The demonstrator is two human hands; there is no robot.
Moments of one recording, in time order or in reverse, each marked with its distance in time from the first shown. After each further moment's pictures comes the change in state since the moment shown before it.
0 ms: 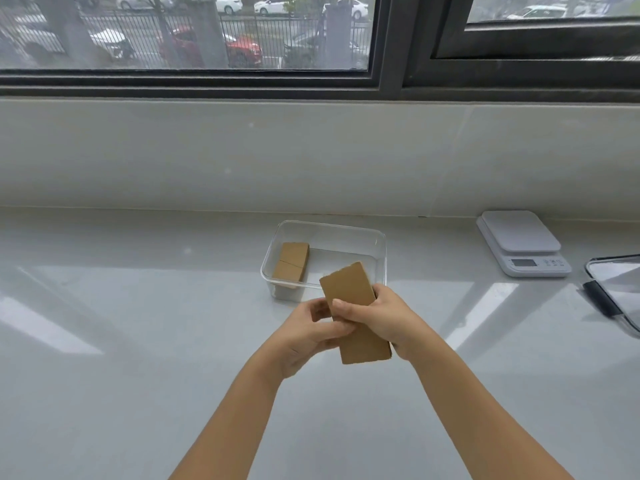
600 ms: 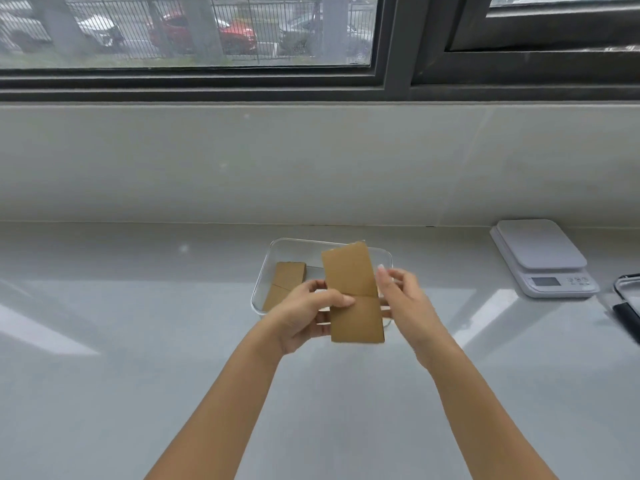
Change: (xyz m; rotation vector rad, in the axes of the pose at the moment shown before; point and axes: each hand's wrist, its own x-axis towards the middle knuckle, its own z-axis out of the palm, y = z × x) left_hand 0.087 0.050 -0.024 -0.038 0.064 -0.150; right_hand 0.057 -0.023 -0.031 0.077 0.222 -0.086
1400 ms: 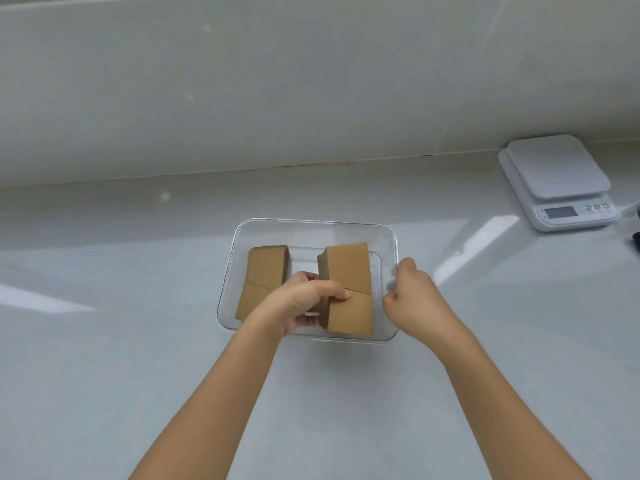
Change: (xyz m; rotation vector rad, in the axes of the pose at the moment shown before) left_hand 0.070 -0.056 -0.003 0.194 0.116 -0.400; right_hand 0.029 0.053 -0.018 -0.689 -0.014 0.181
